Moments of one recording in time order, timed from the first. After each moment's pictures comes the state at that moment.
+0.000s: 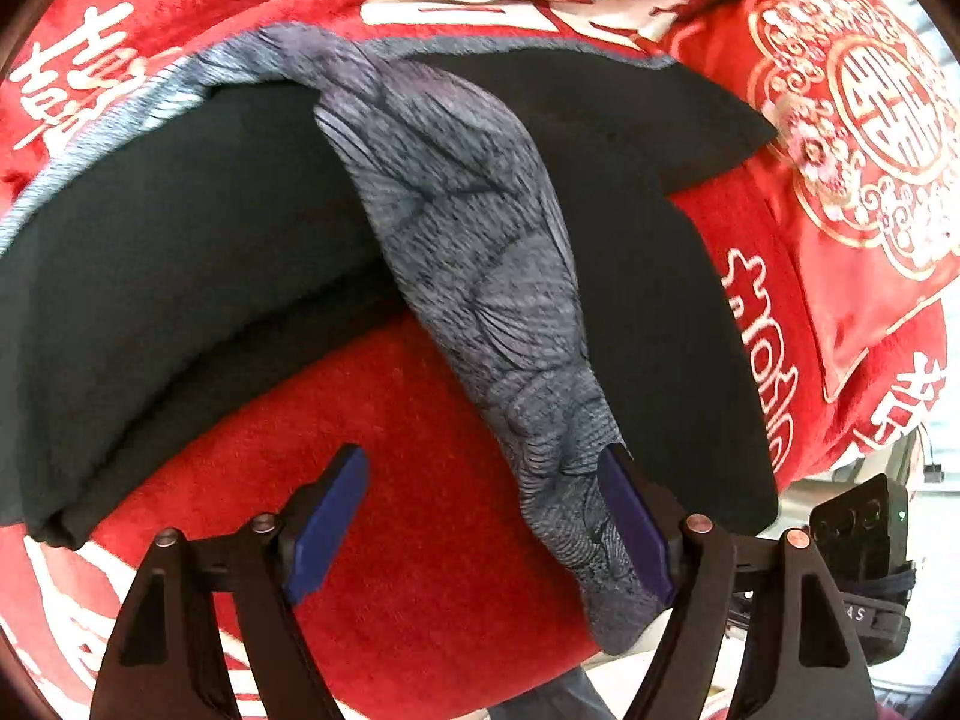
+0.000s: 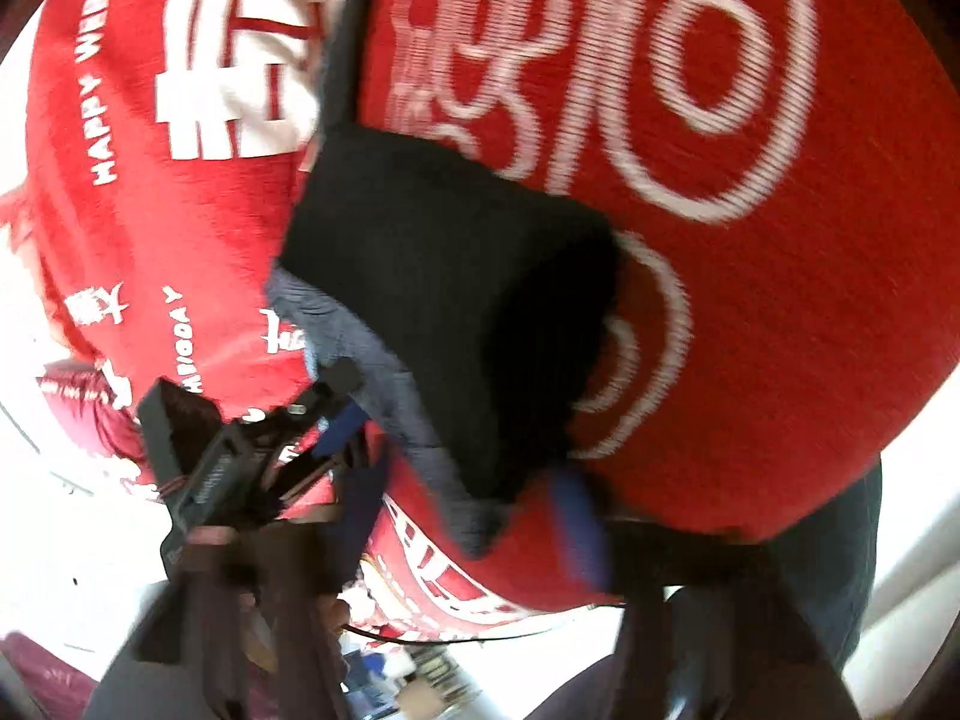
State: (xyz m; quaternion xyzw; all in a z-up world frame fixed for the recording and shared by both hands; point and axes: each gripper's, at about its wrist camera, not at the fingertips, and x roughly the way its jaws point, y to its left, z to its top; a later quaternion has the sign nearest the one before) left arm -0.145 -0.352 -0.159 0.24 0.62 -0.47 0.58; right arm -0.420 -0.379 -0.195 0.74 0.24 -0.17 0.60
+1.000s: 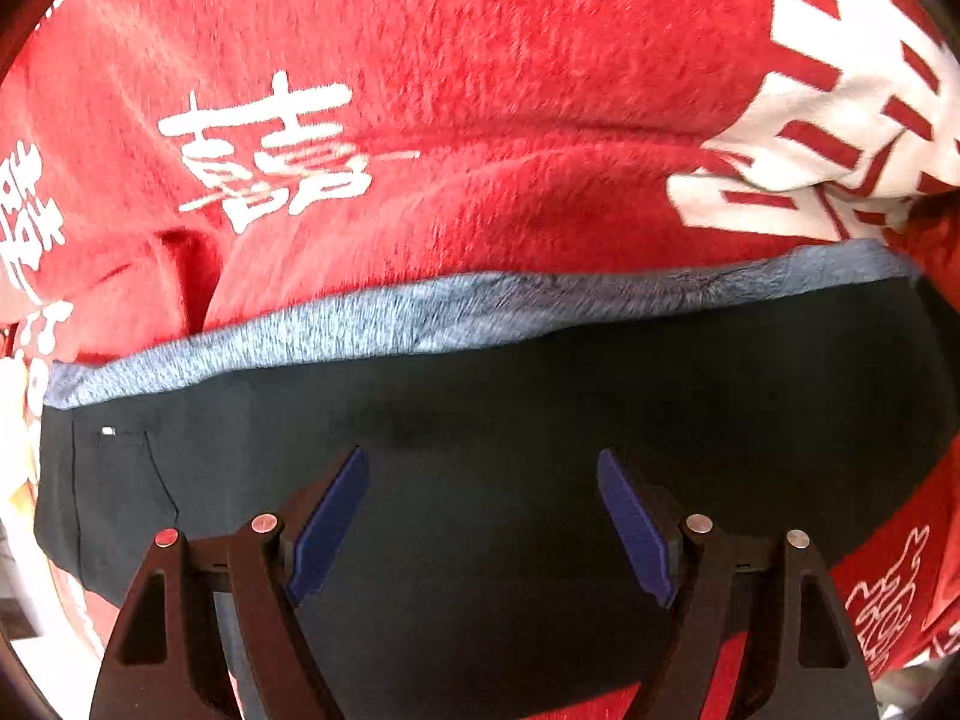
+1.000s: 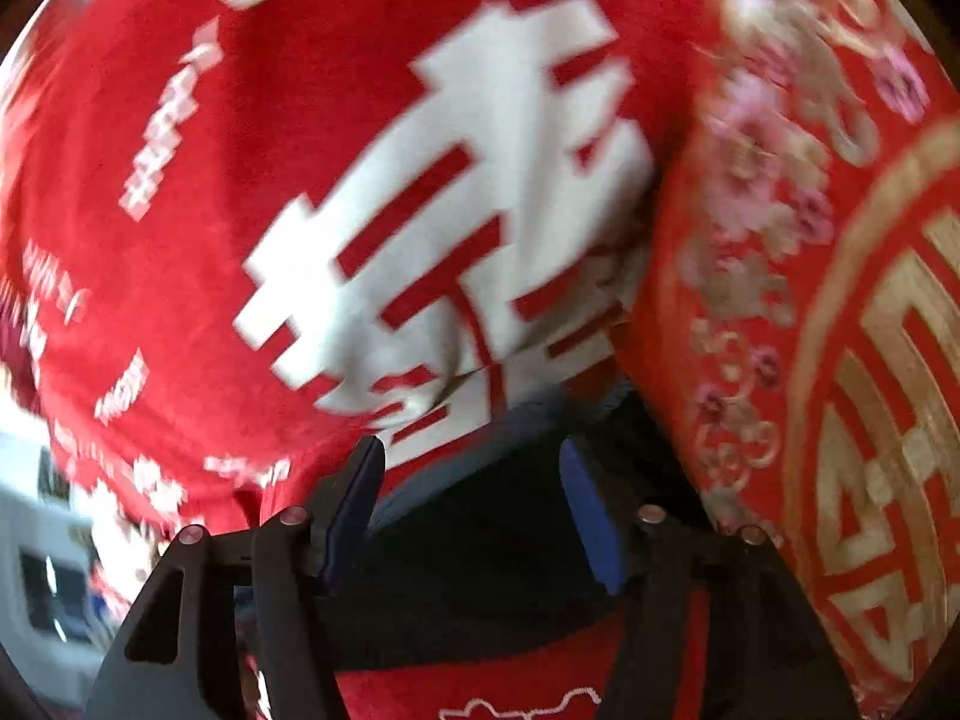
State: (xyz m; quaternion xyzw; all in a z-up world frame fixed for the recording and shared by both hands) left arm 0.007 -0.398 -0.164 0.26 0.57 -0.29 0.72; right arm -0.249 -0.638 0.003 0.40 0.37 -0.24 0.81
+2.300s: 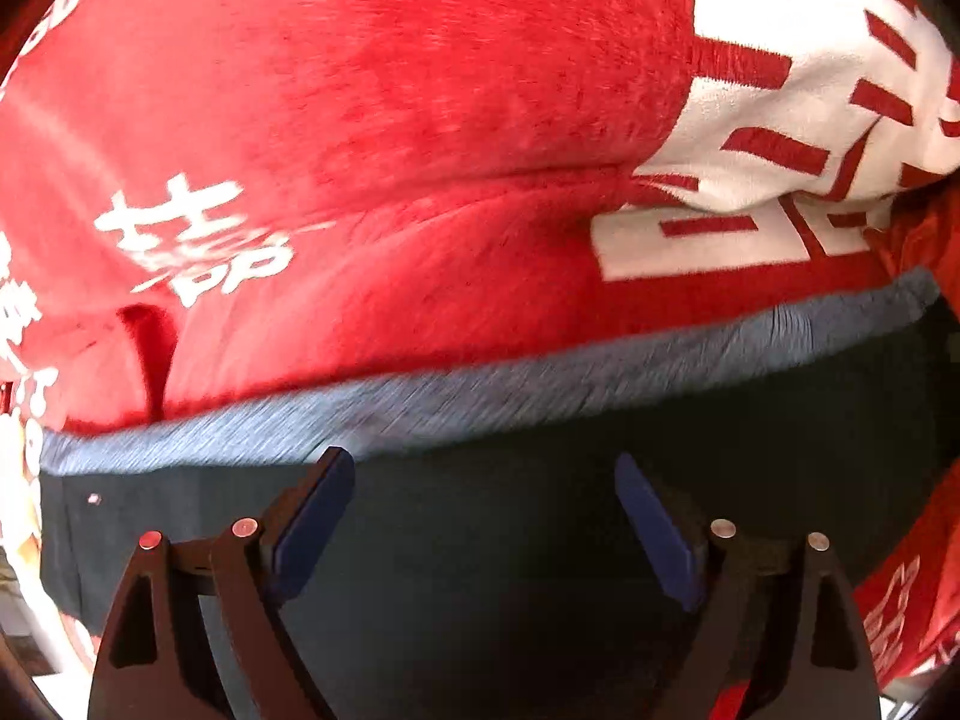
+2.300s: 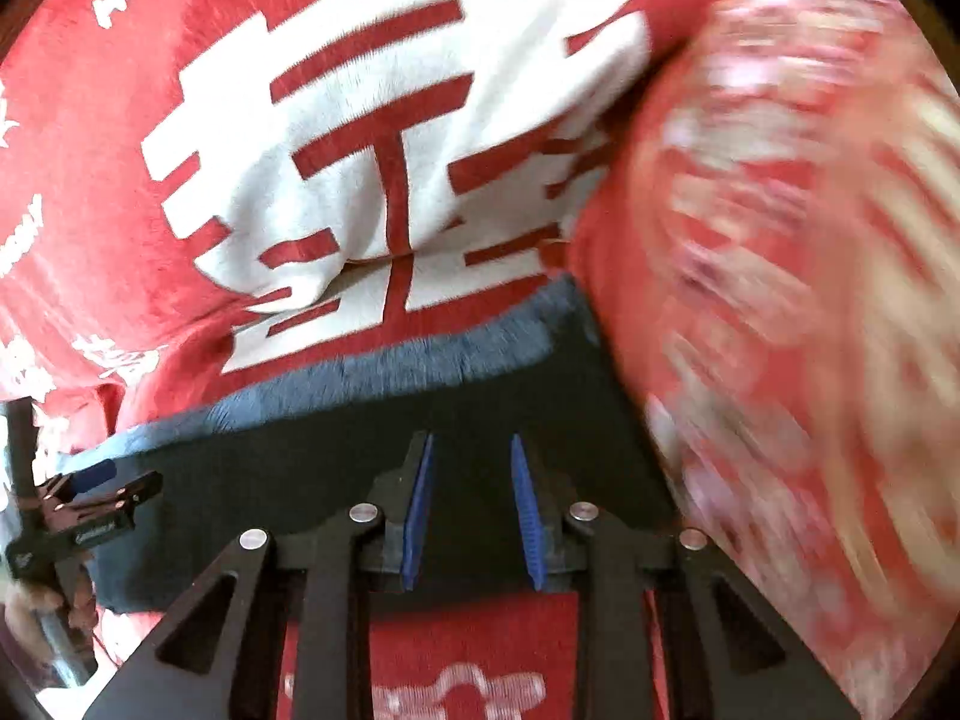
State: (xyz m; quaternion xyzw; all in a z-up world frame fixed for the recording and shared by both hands) left arm -0.001 -0.463 -0.162 0.27 0.54 -0.31 0.73; right arm -0.226 -0.635 -0.065 0.26 0.48 -0.31 0.78
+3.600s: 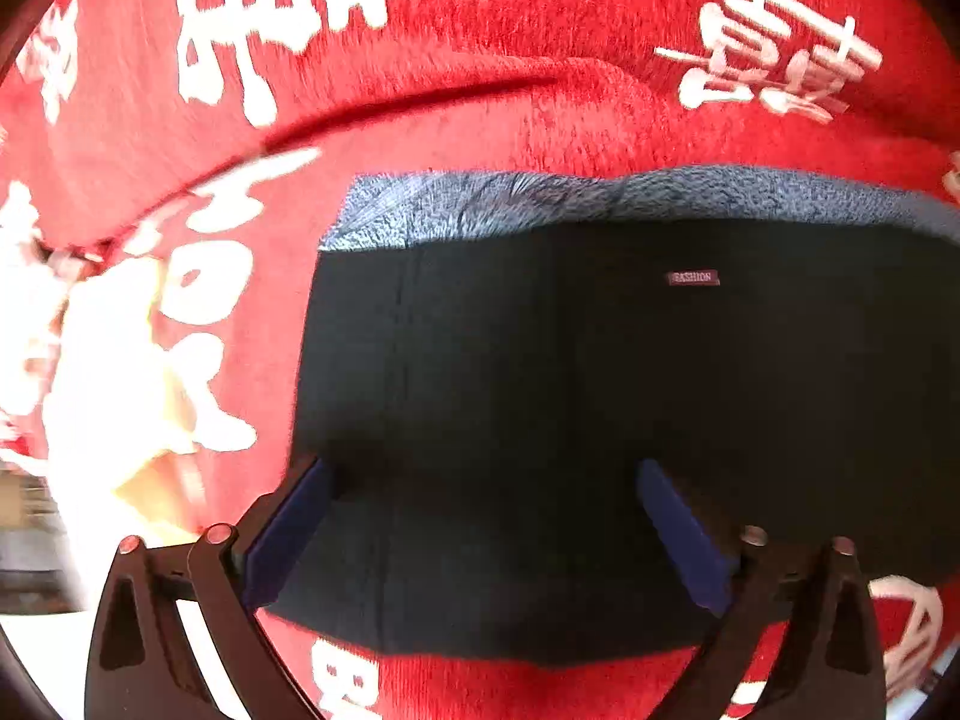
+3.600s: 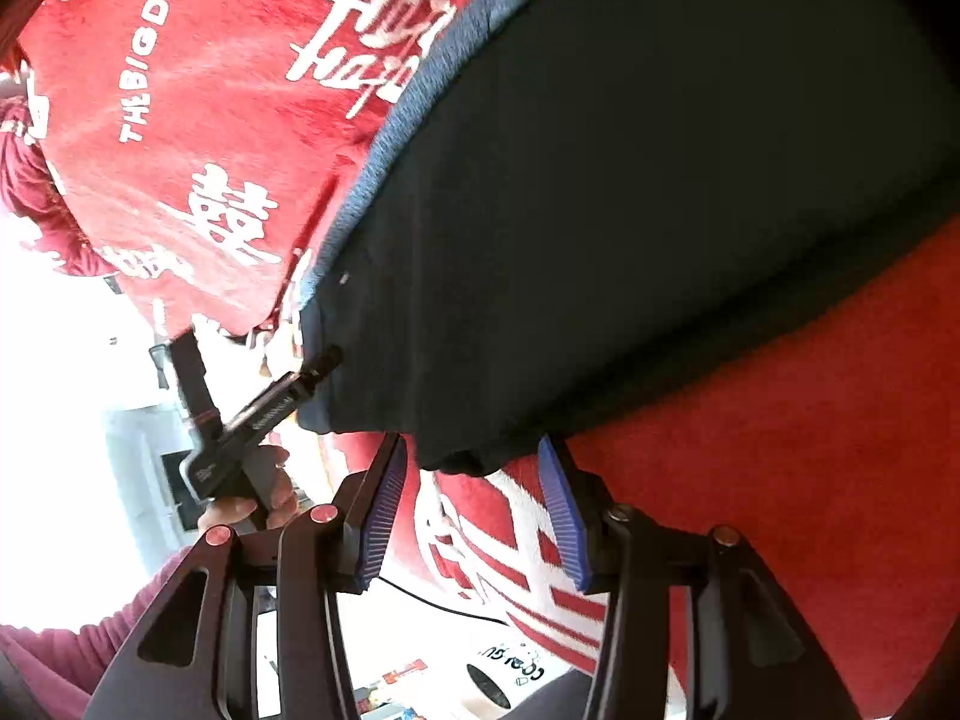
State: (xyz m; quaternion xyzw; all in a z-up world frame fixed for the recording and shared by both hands) left arm 0.186 -0.119 -0.188 0.27 0.57 -0.23 0.75; right arm -0.110 -0.299 -0.181 0.57 0.46 -0.03 0.68
